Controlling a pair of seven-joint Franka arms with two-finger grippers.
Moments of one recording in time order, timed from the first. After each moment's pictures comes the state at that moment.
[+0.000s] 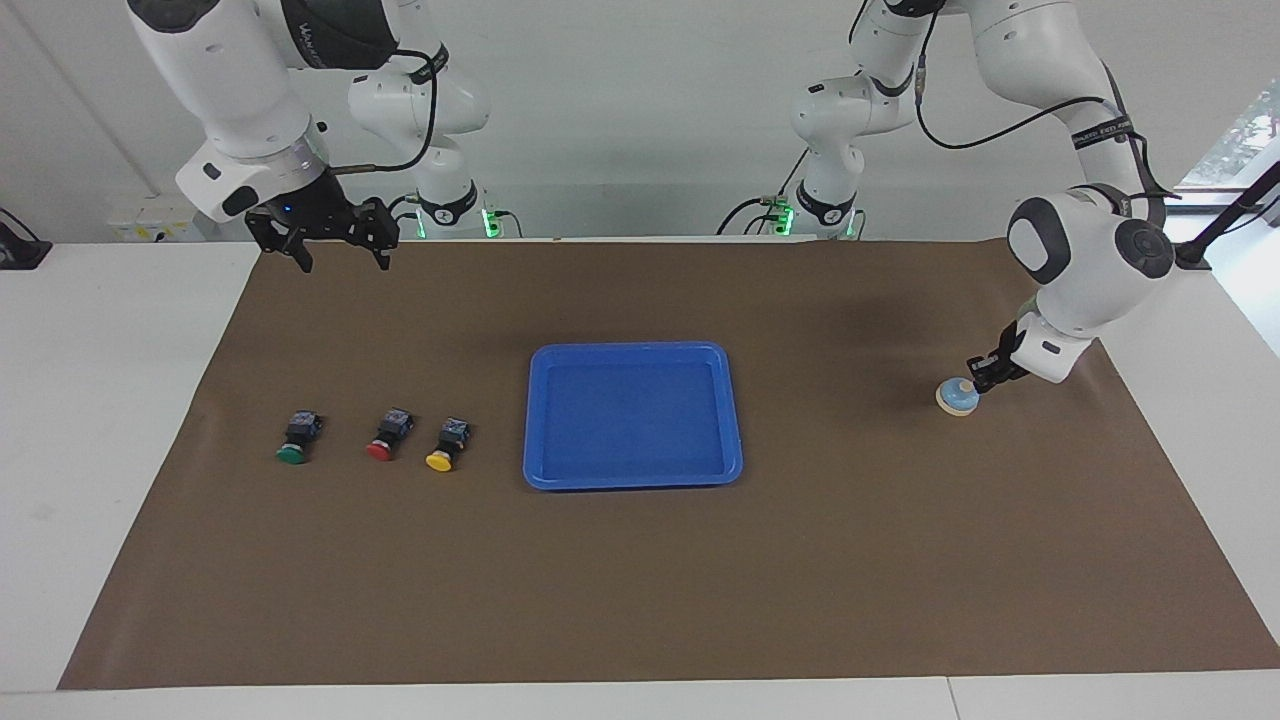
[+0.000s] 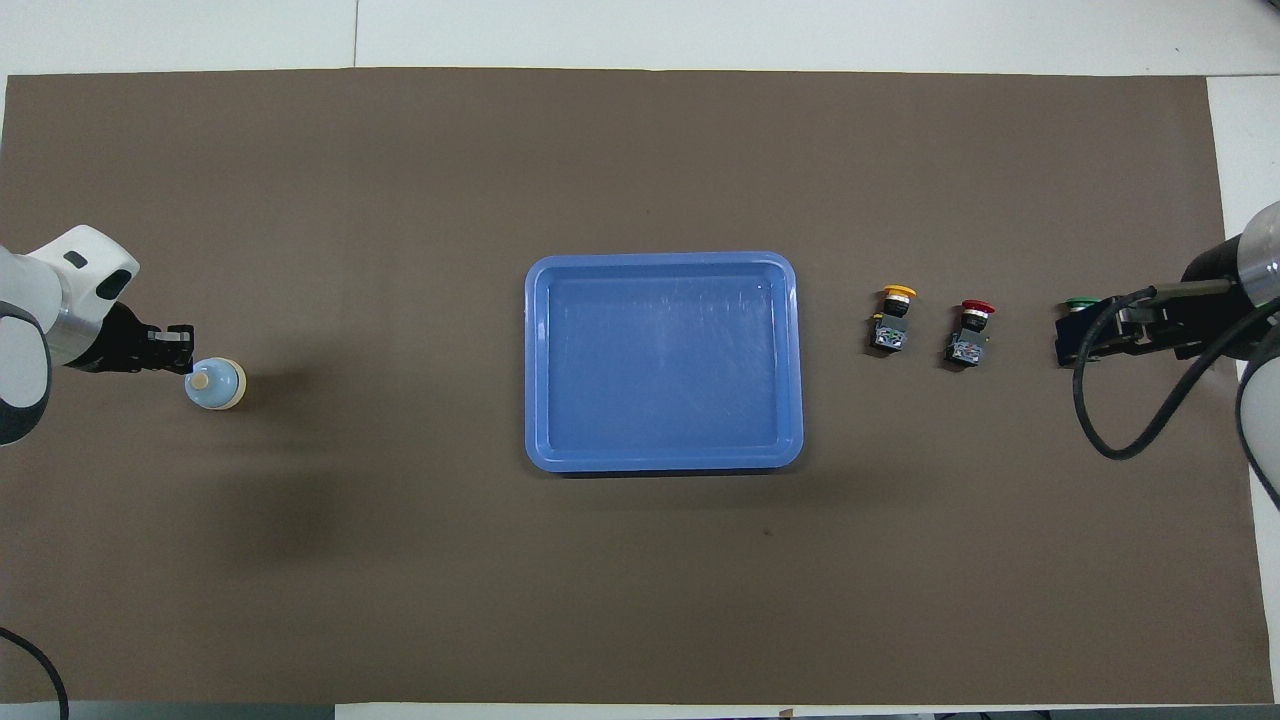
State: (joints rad) left arm 0.13 0.18 0.00 -2.03 0.00 2.10 0.05; right arm 0.00 -0.03 0.05 -1.64 -0.01 1.49 0.03
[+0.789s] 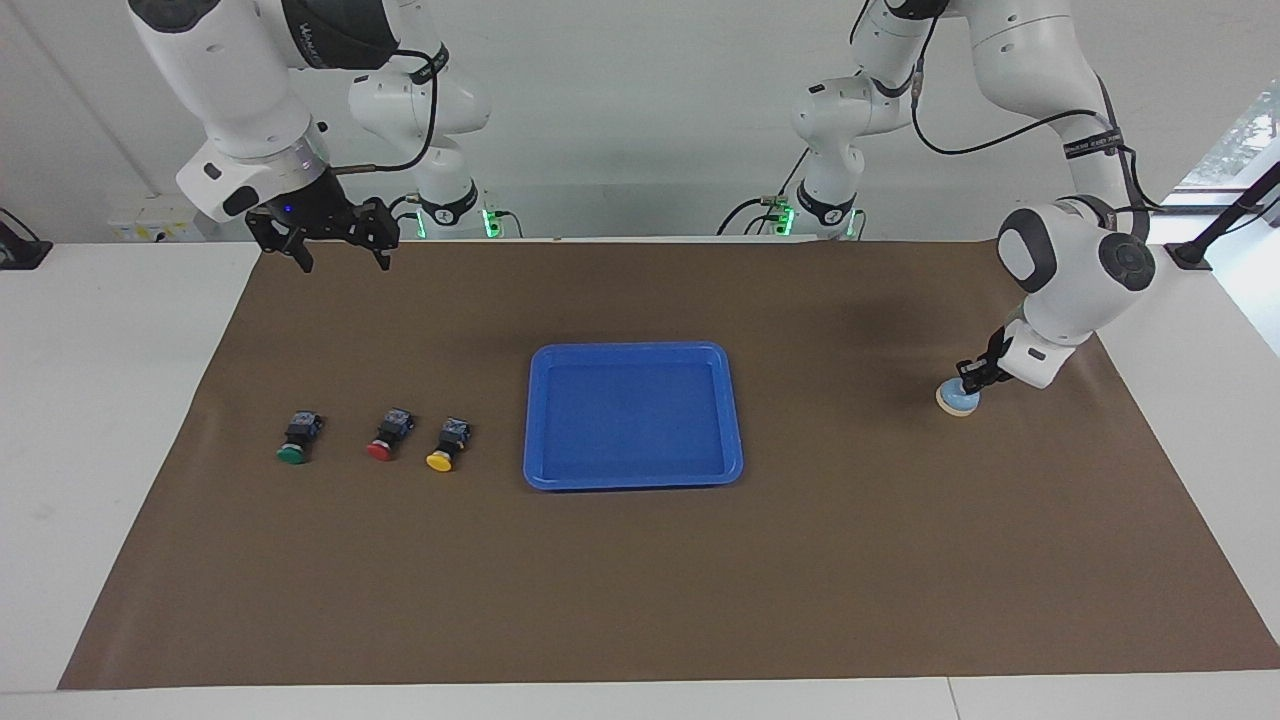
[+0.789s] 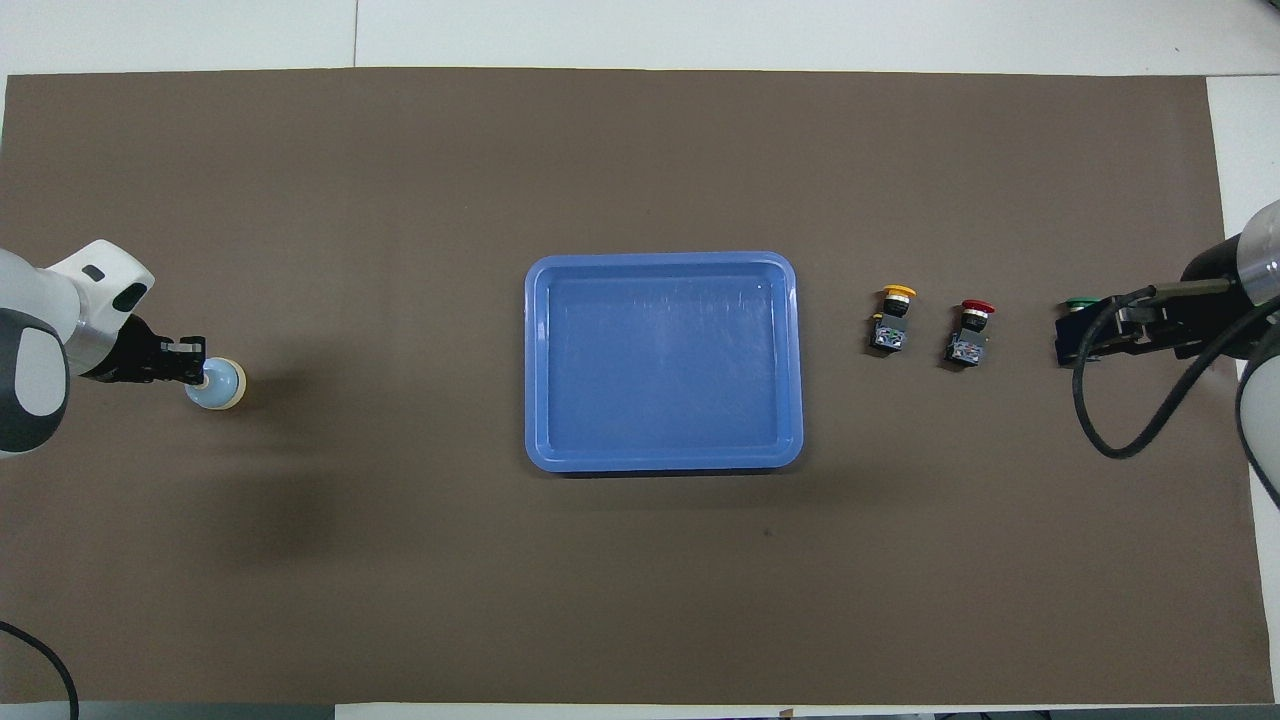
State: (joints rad) left arm 0.14 0.18 0.00 -2.06 0.00 2.12 0.05; right arm 0.00 -0.03 0.05 -1.64 -0.01 1.49 0.03
